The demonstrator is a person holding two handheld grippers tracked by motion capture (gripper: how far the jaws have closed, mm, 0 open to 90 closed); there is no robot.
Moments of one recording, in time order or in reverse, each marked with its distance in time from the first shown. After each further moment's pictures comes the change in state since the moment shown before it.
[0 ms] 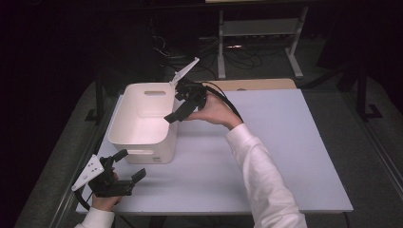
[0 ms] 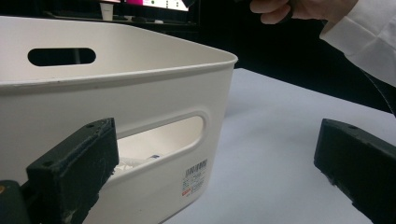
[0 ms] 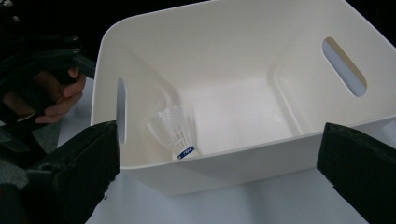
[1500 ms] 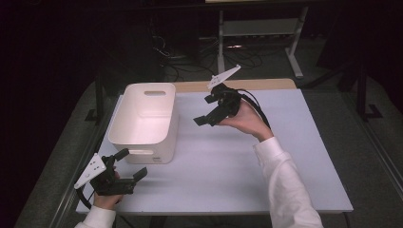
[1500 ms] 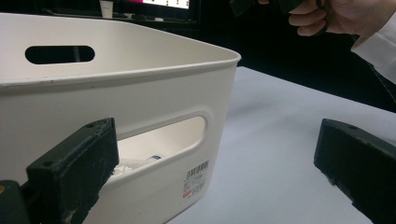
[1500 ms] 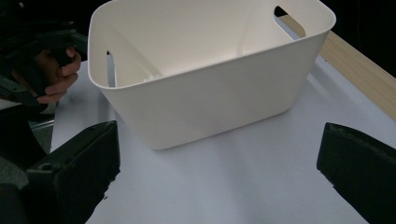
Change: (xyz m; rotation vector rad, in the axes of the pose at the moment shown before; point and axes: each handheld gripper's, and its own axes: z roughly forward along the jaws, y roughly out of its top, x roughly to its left) left arm 0.001 0.000 0.005 0.002 -0.003 0.003; right arm -0.002 -0.069 -0.059 -0.079 -0.075 0.101
